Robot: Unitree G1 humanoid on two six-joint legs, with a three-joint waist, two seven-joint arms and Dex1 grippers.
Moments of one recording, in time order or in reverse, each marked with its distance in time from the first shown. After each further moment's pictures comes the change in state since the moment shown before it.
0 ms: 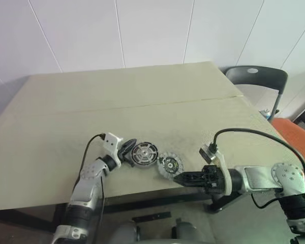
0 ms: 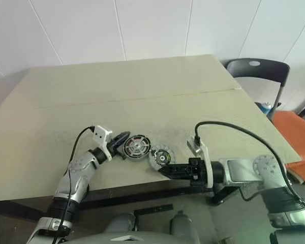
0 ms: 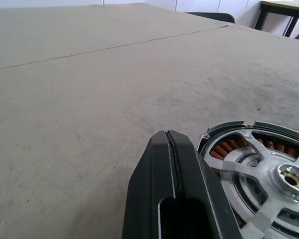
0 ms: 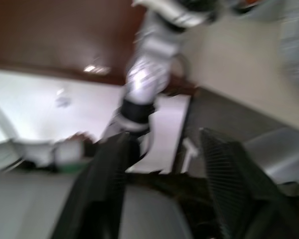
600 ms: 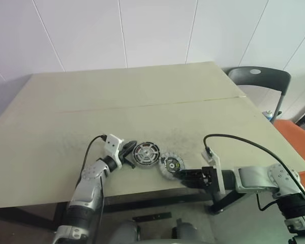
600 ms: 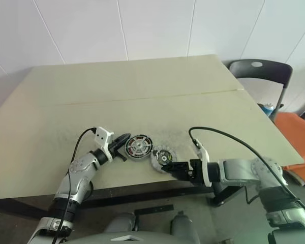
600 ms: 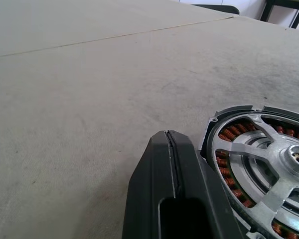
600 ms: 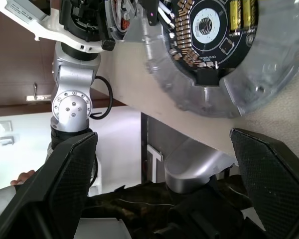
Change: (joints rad) left arm 0.000 -0.005 0.000 0.020 0.022 -0.001 0.000; right arm -0.025 0.040 0.028 0.116 0.023 -0.008 -0.269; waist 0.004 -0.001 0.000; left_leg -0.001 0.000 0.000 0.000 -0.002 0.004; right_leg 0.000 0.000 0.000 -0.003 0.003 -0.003
